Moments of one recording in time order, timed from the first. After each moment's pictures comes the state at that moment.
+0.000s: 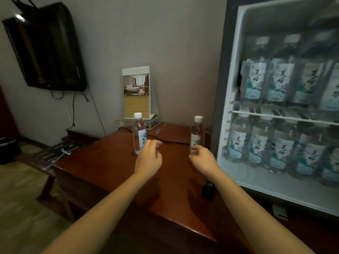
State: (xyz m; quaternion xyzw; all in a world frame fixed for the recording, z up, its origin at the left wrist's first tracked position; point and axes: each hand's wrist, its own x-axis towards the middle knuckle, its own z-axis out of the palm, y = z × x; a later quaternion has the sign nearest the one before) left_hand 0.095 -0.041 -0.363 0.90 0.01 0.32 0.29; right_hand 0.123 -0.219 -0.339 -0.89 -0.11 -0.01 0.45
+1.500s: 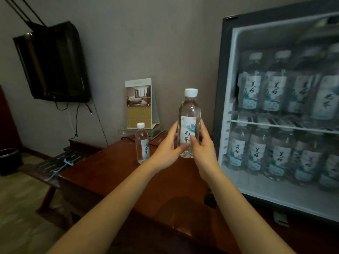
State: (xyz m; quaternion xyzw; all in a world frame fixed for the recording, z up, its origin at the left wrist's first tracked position) left_hand 0.071 -0.084 -0.284 0.78 -0.21 0.16 0.57; right_hand 0.077 -0.200 -0.282 -0.66 -0.19 -0.13 0.71
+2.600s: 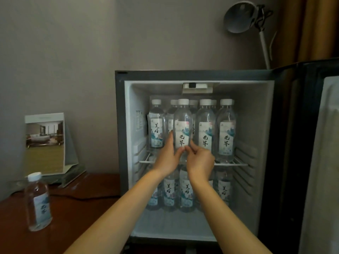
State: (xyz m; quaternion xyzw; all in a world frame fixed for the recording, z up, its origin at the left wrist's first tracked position) left_hand 0.166 -0.314 -0.215 0.79 -0.30 0.20 0.49; right_hand 0.103 -0.395 -0.208 -0.73 0.09 -0.41 0.54
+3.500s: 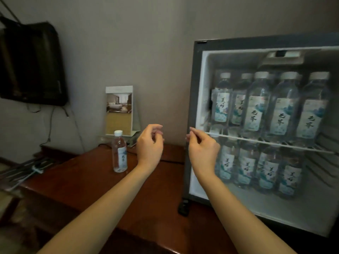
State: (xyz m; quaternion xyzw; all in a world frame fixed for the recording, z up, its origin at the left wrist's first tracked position) left_hand 0.091 -0.120 -0.266 0.72 -0.06 0.49 0.49; right_hand 0.071 -0.250 -0.248 -0.73 -0.09 -0.37 0.57
